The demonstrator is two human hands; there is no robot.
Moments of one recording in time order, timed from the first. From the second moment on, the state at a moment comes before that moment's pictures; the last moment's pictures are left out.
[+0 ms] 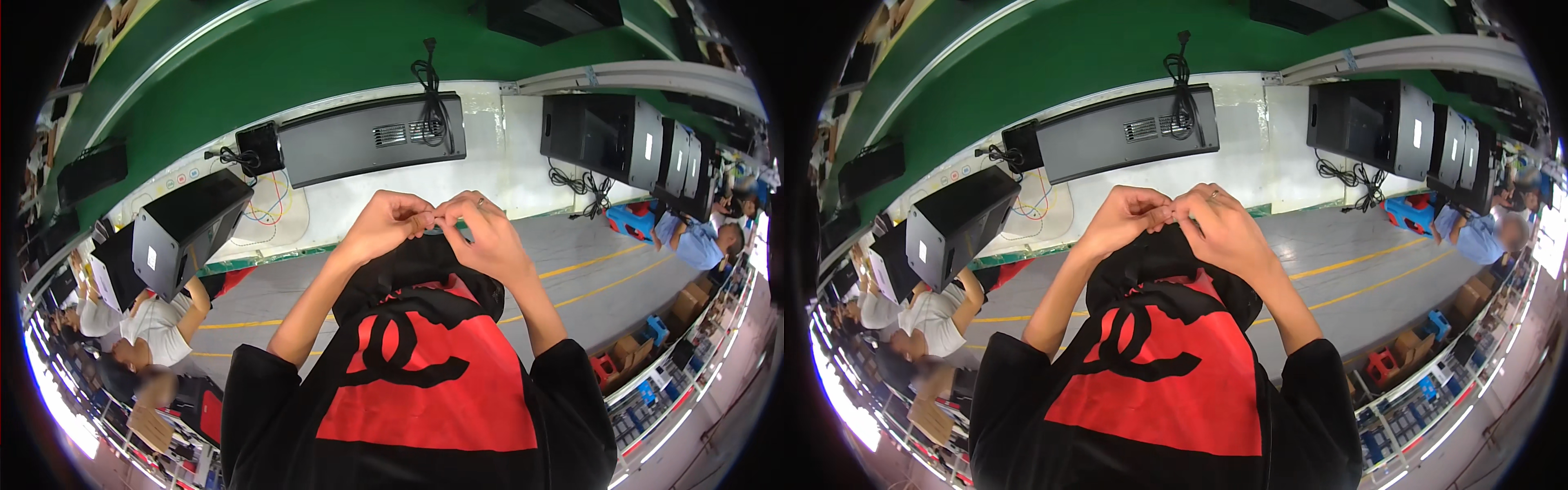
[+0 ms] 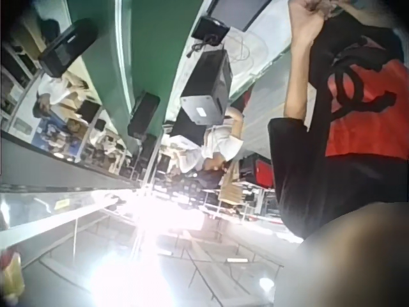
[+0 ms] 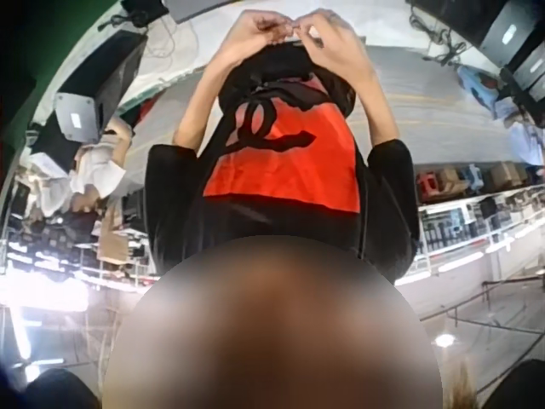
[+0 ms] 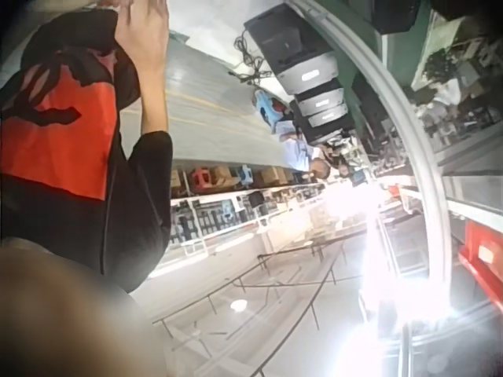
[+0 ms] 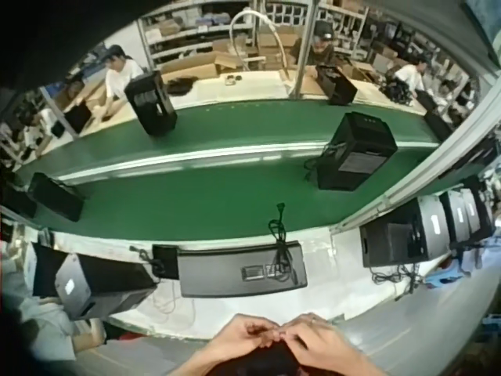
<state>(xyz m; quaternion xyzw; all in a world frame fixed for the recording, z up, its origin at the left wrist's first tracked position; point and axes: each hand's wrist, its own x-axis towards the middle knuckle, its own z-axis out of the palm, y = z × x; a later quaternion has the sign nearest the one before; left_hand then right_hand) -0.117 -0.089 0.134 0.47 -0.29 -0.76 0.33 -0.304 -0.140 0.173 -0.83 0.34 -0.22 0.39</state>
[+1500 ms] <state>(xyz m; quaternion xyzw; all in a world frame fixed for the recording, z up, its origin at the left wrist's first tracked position) -0.059 -0.020 0.092 0.43 0.00 -0.65 0.63 -0.236 -0.265 0.079 -0.95 0.03 0.28 0.14</state>
